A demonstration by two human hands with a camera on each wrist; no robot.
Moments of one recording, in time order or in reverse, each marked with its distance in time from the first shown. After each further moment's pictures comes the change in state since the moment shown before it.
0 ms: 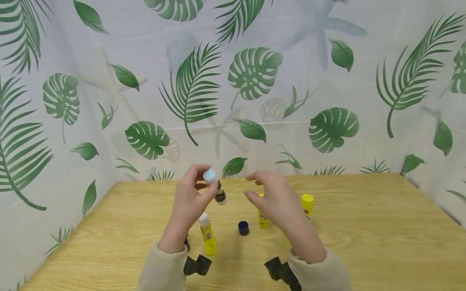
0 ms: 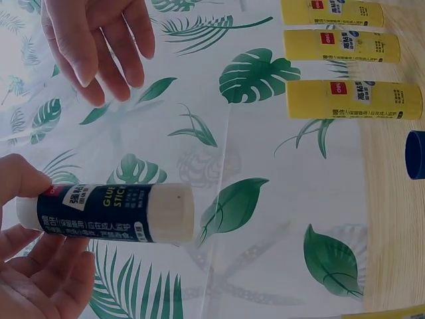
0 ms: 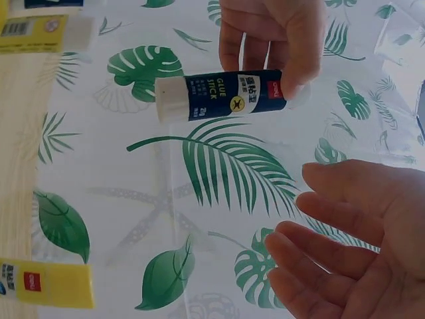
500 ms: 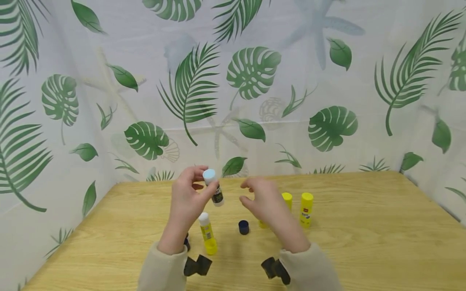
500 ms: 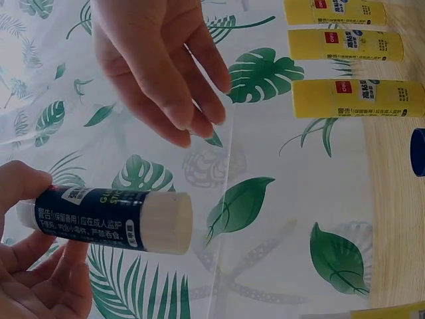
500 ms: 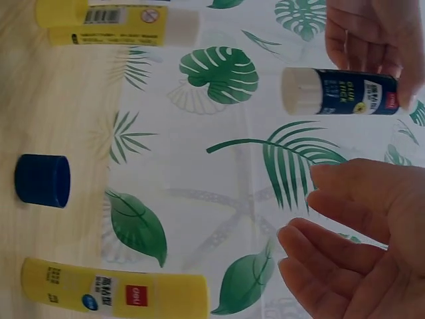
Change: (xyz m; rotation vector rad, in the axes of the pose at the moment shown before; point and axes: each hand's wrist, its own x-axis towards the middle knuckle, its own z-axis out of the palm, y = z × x) left_hand -0.002 0.006 -0.003 0.021 0.054 -0.087; right_hand 0.009 0.018 0.034 -0.027 -0.089 0.050
